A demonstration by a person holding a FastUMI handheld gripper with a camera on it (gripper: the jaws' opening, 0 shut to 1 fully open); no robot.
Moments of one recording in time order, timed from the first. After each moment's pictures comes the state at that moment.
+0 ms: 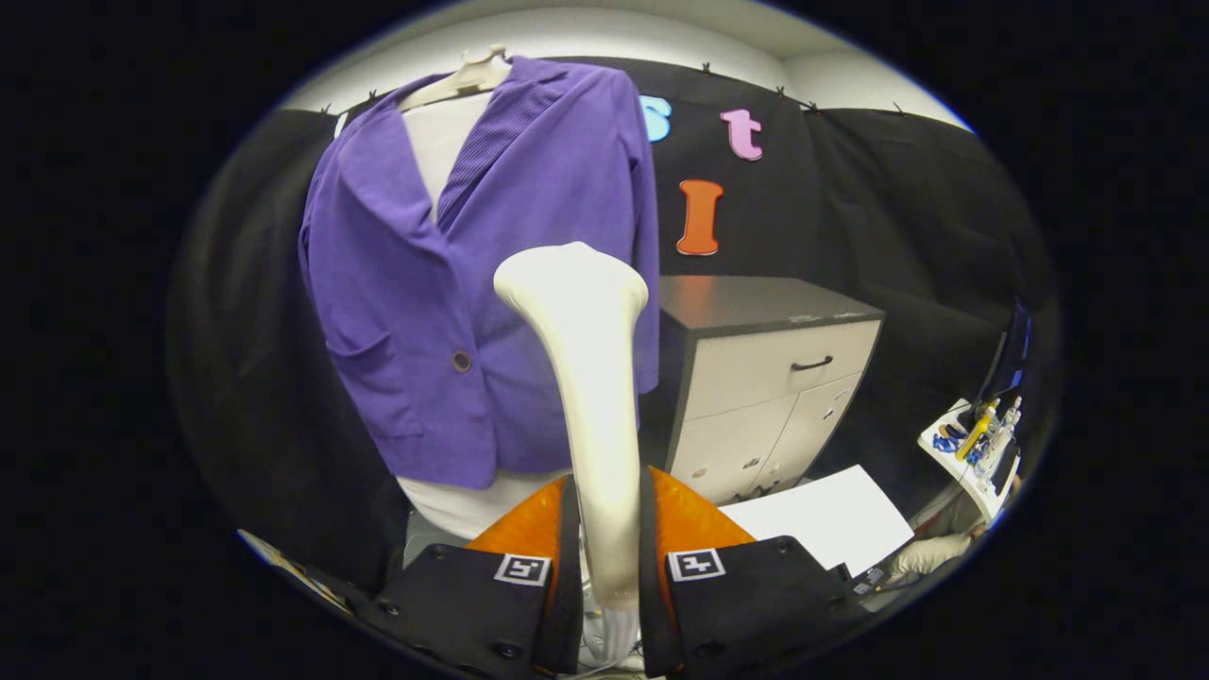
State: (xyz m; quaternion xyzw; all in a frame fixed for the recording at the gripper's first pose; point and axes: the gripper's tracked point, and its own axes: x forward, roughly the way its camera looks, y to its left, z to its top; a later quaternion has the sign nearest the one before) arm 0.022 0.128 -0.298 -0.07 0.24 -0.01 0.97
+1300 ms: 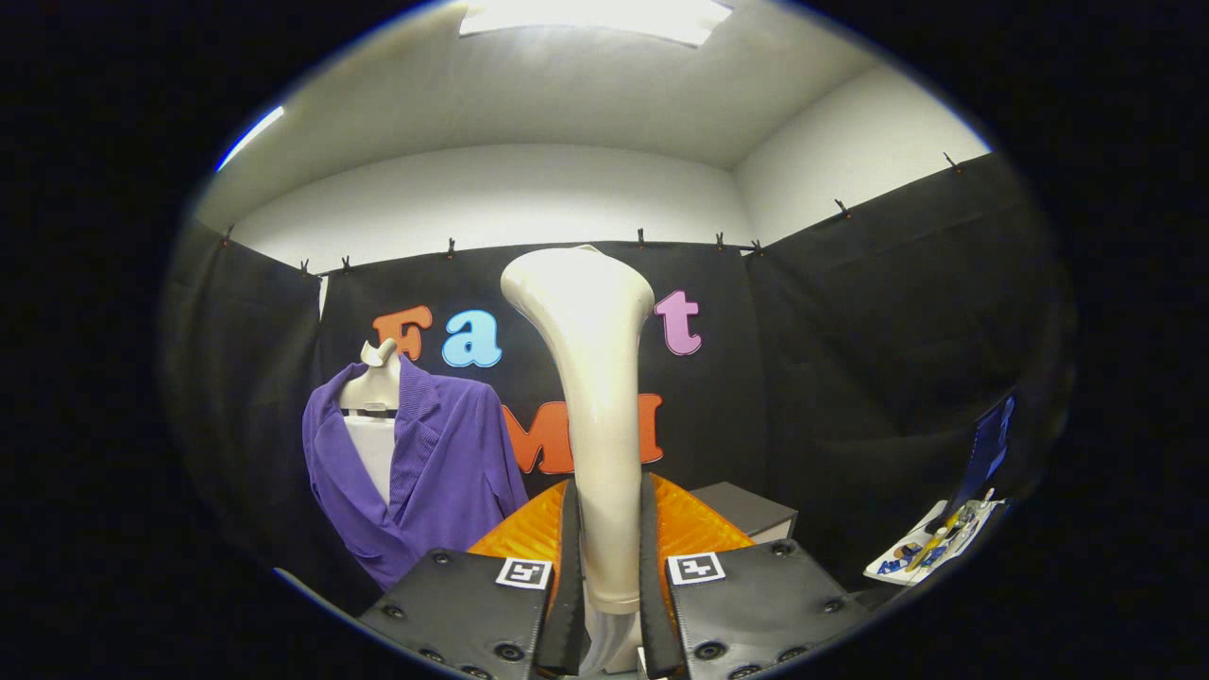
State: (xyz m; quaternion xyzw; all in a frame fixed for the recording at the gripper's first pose) arm 0.009 -0.016 0.067 -0.05 0.00 0.03 1.00
